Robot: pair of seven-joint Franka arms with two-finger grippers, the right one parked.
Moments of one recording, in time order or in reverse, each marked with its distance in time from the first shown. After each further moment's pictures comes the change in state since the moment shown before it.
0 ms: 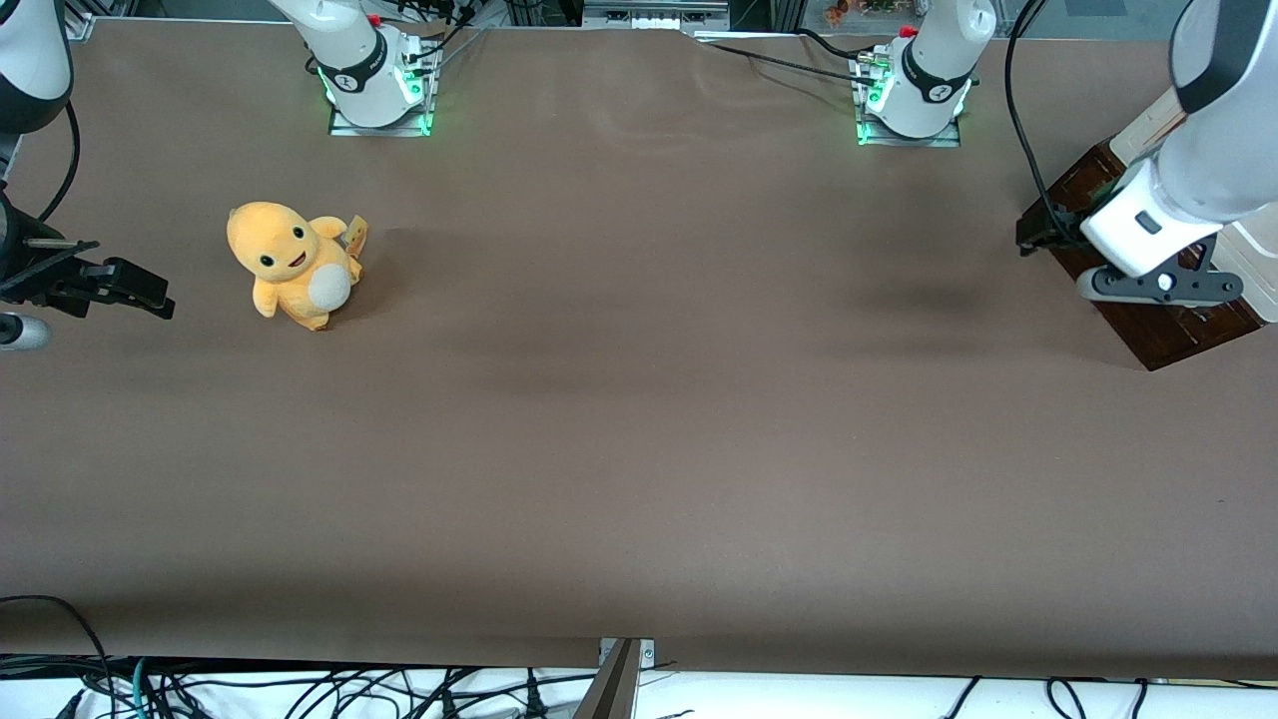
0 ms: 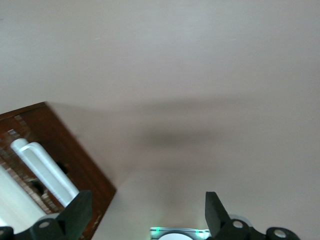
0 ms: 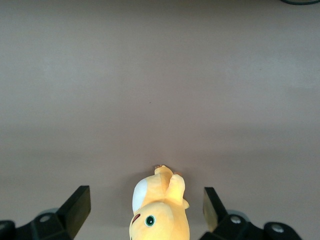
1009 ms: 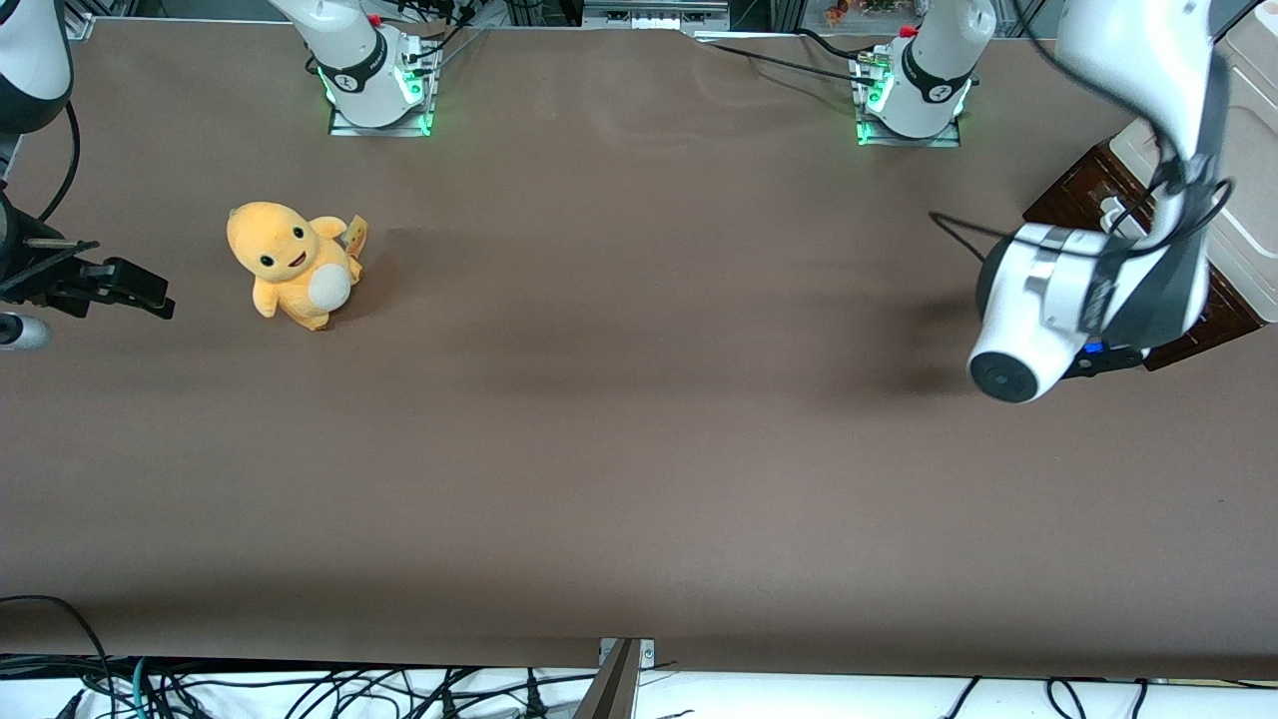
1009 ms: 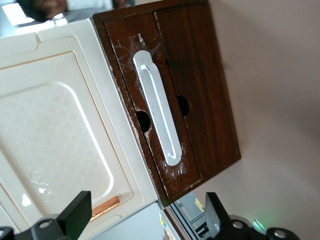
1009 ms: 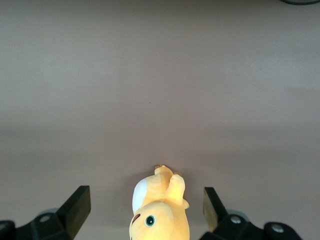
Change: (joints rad) arm -0.036 0.445 -0.028 -0.015 0.559 -0.328 -0.565
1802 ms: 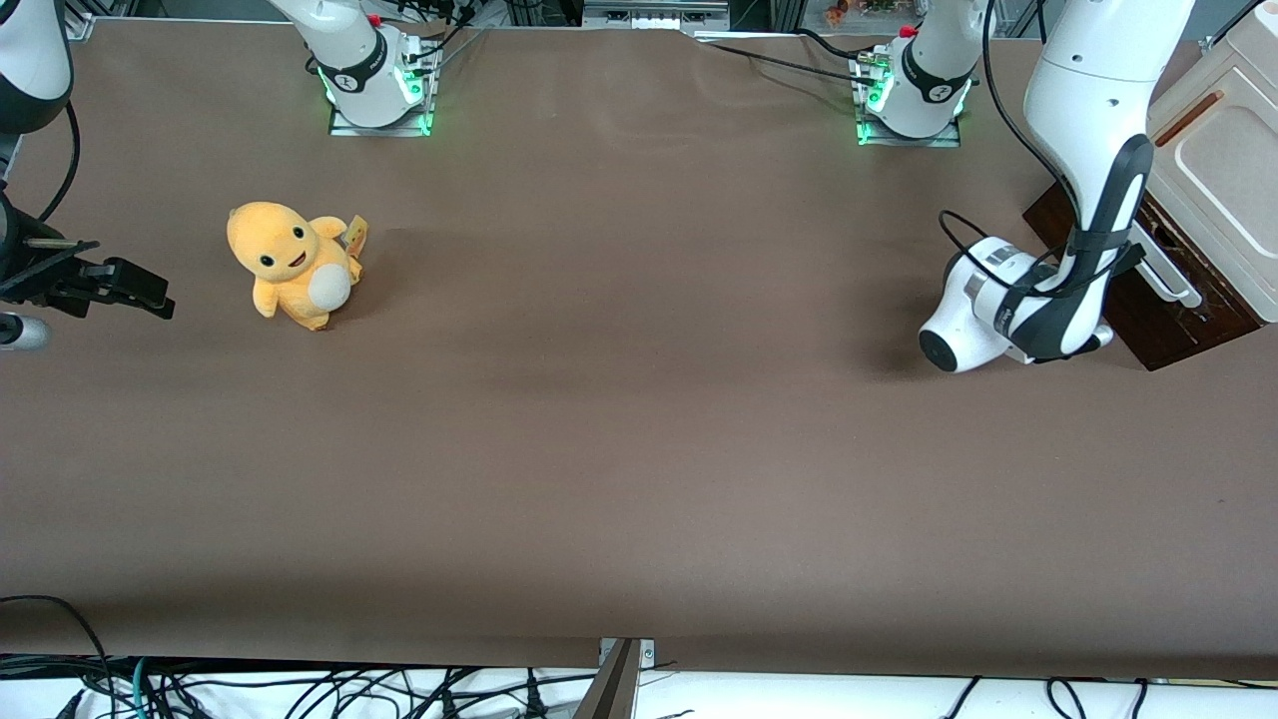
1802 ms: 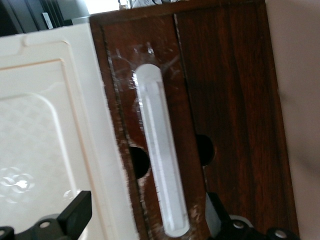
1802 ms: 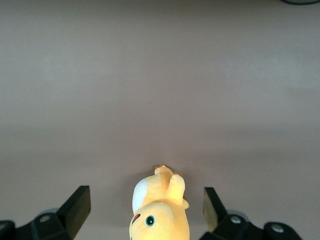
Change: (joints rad) arm 0.051 0.034 0.005 -0.368 0.293 0.191 -0.307
